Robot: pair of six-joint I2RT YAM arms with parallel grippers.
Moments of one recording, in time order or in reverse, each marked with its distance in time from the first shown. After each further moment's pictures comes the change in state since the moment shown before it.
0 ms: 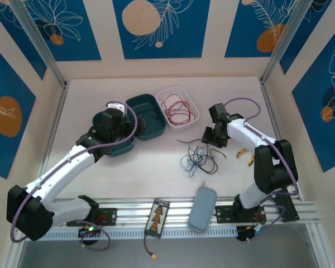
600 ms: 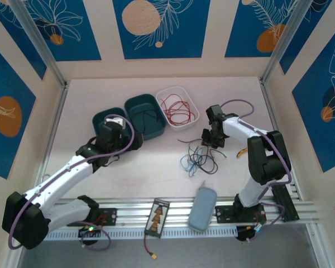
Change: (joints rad) left arm 0.000 -0.077 -0.178 -0.013 0.088 -0.109; right arm 0.000 0.109 0.016 0.026 -0.026 -0.029
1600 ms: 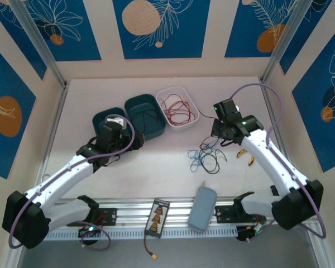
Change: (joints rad) left arm 0.000 0.009 -0.005 0.022 0.030 -0.003; right arm 0.124 -0.494 0.111 -0.252 0.376 0.028
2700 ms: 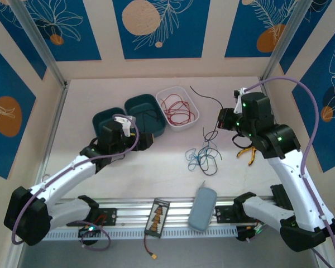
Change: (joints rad) left arm 0.000 0.030 -0.053 0.257 0.284 0.031; right arm -0.001 -0.185 0.245 -0.001 -0.253 -0.058
